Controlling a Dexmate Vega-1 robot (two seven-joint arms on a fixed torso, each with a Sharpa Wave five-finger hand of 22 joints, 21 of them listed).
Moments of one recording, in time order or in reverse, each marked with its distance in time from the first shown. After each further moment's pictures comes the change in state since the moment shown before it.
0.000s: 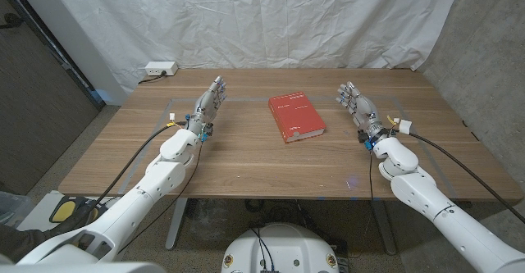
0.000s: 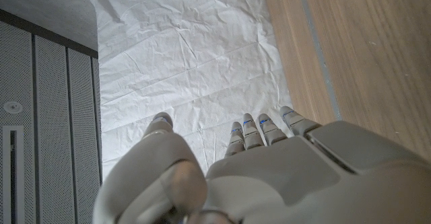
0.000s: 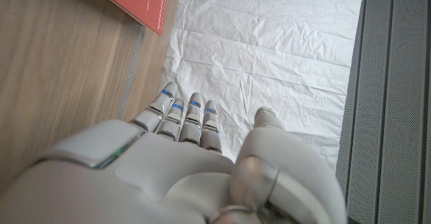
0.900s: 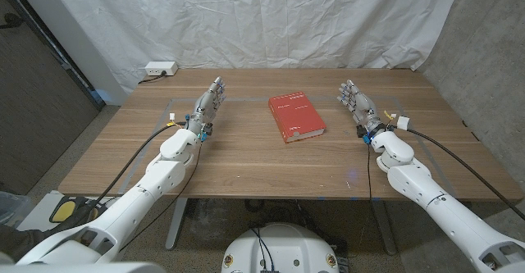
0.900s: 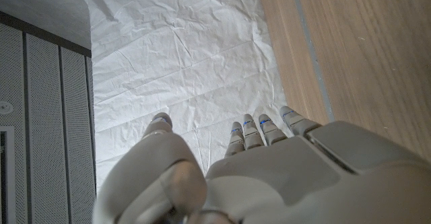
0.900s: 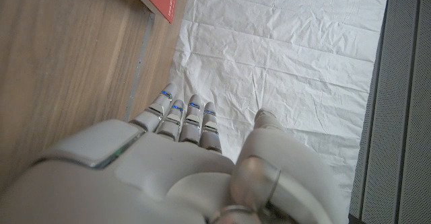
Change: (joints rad) left arm -0.017 -0.007 0.001 0.038 -0.002 0.004 -0.012; left_hand -0.005 -0.005 0.000 0.000 0.004 0.000 0.000 0.000 0.000 -0.009 0.002 0.000 0.000 -0.004 0.004 0.000 0.000 0.000 0.000 0.000 0.000; right arm 0.097 0.026 -0.022 0.101 0.001 -0.050 0.004; right_hand -0.023 0.000 -0.005 0.022 0.000 -0.021 0.000 -0.006 0.000 -0.025 0.003 -0.004 0.000 -0.027 0.002 -0.004 0.000 -0.021 0.000 0.008 0.000
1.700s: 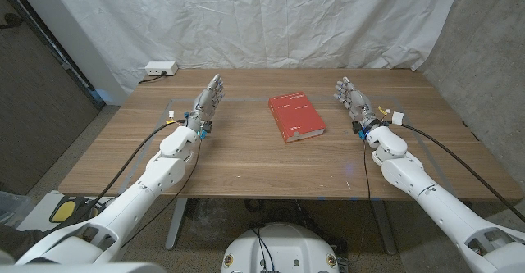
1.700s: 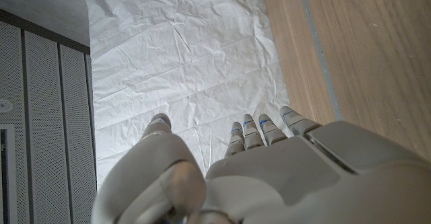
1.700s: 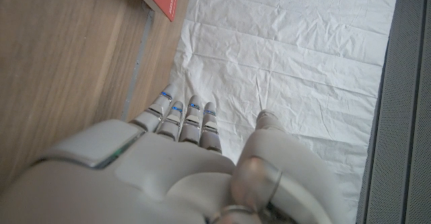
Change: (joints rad) left arm -0.022 -0.006 -0.002 0.017 -0.001 0.004 0.001; left_hand -0.004 -0.004 0.000 0.000 0.000 0.000 0.000 0.000 0.000 0.000 0.000 0.000 0.000 0.000 0.000 0.000 0.000 0.000 0.000 0.000 0.000; right arm 0.078 0.035 -0.028 0.088 -0.026 -0.002 0.013; right_hand -0.020 -0.006 -0.012 0.012 0.000 -0.007 0.007 0.000 -0.004 -0.016 0.006 0.000 0.000 -0.016 0.005 -0.004 0.000 -0.018 0.000 0.008 0.000
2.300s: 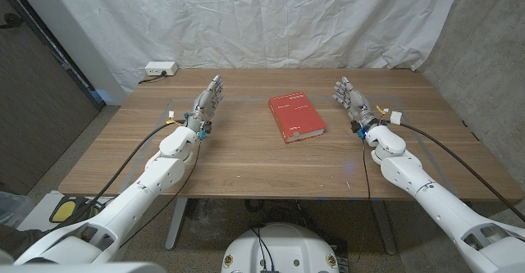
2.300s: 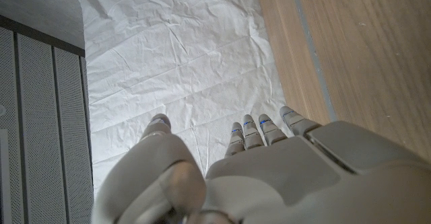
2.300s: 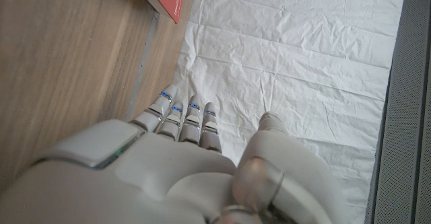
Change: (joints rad) left arm 0.000 0.007 0.003 0.000 0.009 0.011 0.013; left_hand -0.008 -0.008 0.000 0.000 0.000 -0.004 -0.004 0.000 -0.002 -0.005 0.005 0.000 0.000 0.000 0.000 0.000 0.000 0.000 0.000 0.000 0.000; right arm 0.030 0.013 -0.012 0.044 -0.003 -0.008 0.019; right_hand -0.017 -0.007 -0.010 0.010 0.000 0.000 0.000 0.000 -0.001 0.000 0.000 0.000 0.000 0.000 0.000 0.000 0.000 0.000 0.000 0.000 0.000
